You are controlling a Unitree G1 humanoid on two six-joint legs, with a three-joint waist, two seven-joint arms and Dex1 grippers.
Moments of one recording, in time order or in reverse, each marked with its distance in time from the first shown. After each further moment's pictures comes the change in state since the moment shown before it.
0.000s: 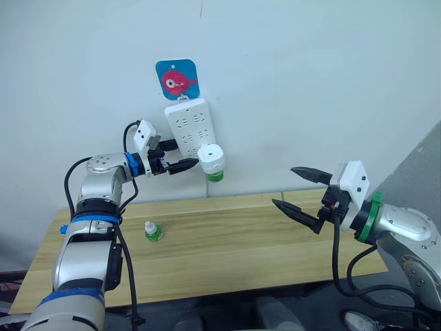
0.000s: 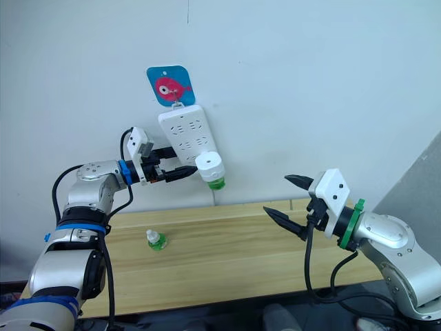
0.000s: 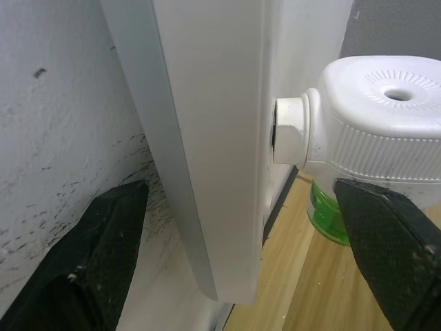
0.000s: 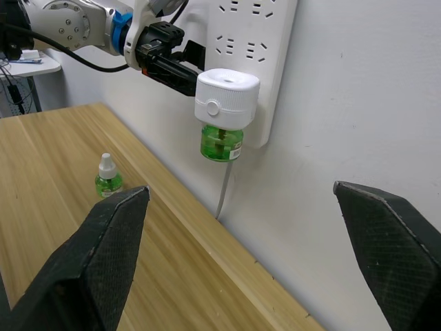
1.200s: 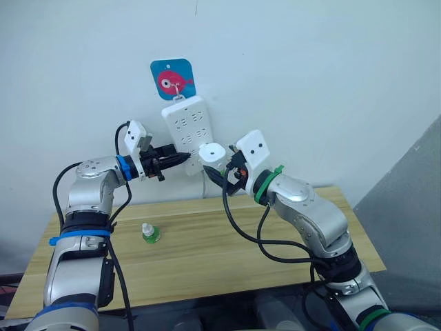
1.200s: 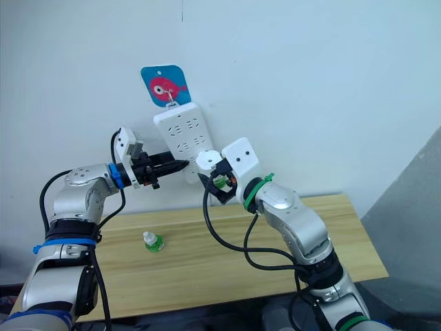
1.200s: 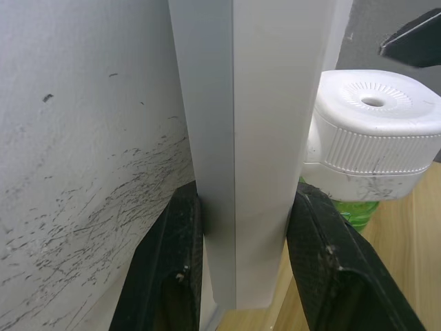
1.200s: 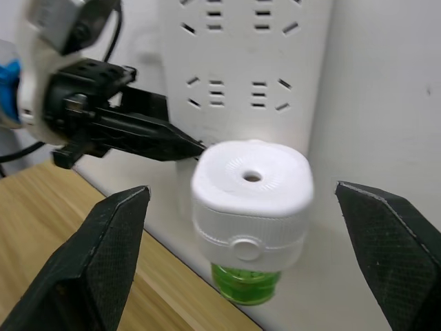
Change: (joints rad) left arm 0.133 0.027 0.038 -0.262 -0.076 0.152 0.039; right arm -0.490 0.596 0.408 0.354 -0.330 0.266 -0.436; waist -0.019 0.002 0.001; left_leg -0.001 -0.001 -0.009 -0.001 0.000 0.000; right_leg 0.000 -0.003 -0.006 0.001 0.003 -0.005
